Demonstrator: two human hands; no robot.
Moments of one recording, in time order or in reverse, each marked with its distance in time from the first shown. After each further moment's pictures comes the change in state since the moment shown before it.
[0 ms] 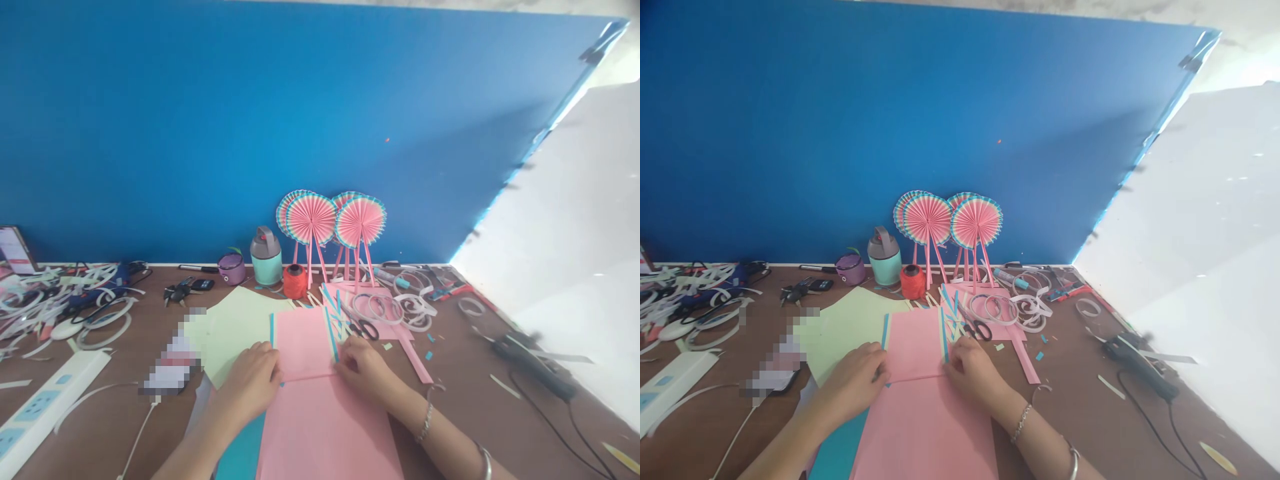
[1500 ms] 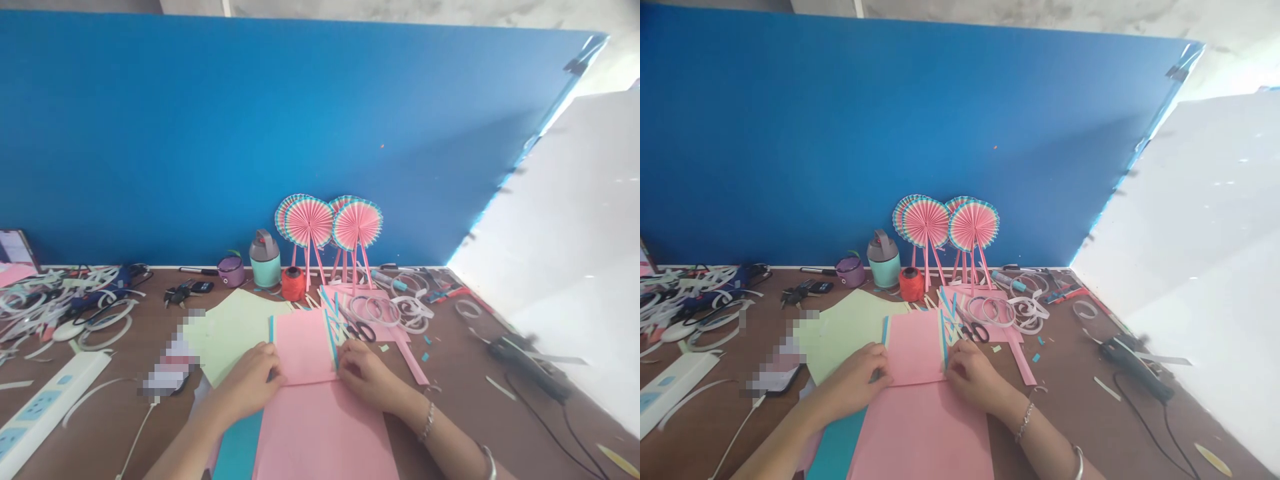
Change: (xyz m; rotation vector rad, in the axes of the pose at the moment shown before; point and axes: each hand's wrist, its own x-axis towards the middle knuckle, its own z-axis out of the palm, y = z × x) left_hand 0.001 -0.005 -0.002 -0.227 -0.010 0.127; right_hand -0.007 -0.004 -0.018 0.173 -0.080 -0.126
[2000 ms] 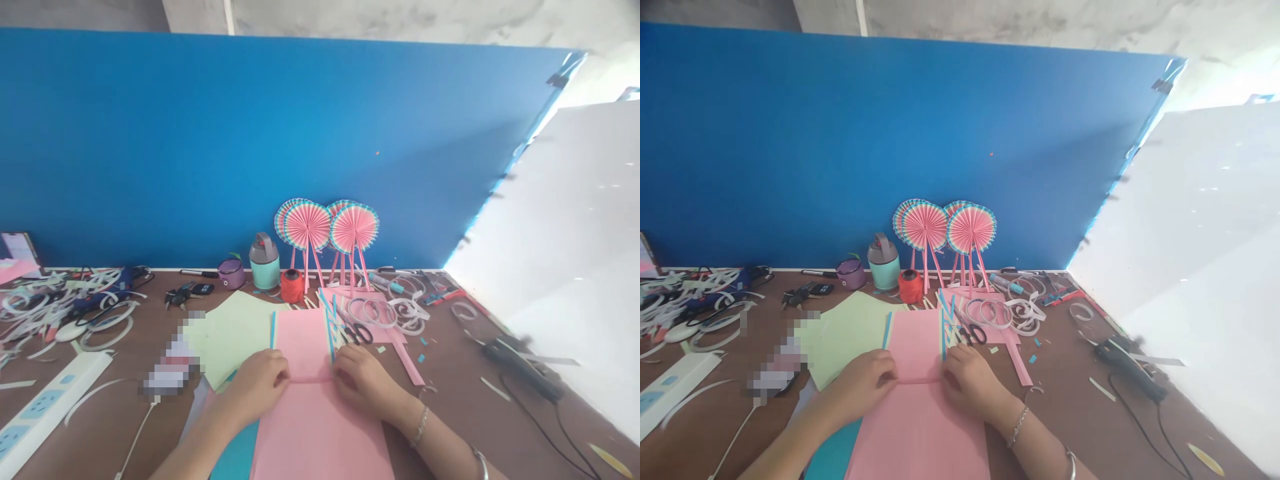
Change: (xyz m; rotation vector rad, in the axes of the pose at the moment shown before) left_hand 0.002 0.017 0.006 0.105 -0.004 0.039; right_hand -0.005 -0.005 0.002 -0.331 -0.020 -0.140
